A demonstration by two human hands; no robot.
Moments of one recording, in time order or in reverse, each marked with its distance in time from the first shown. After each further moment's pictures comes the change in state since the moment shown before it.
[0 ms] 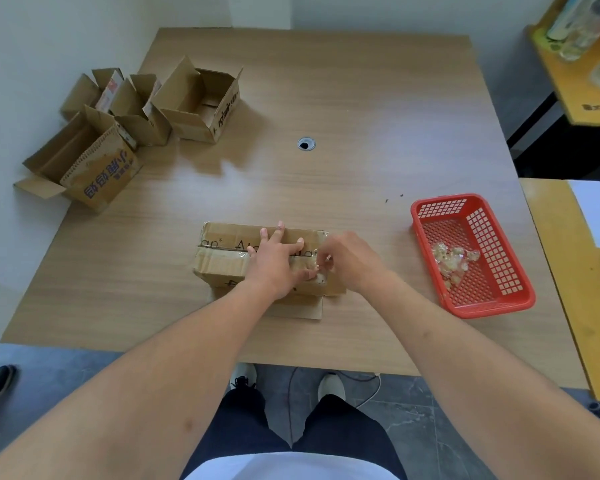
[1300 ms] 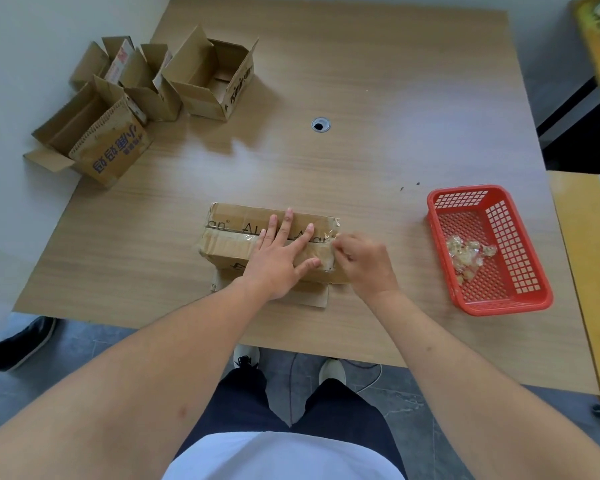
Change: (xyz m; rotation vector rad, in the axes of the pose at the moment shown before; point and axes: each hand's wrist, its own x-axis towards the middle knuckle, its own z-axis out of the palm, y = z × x) left_hand -0.010 -0.023 0.016 0.255 -0.049 0.103; right_hand -0.020 0.020 0.052 0.355 0.514 -0.028
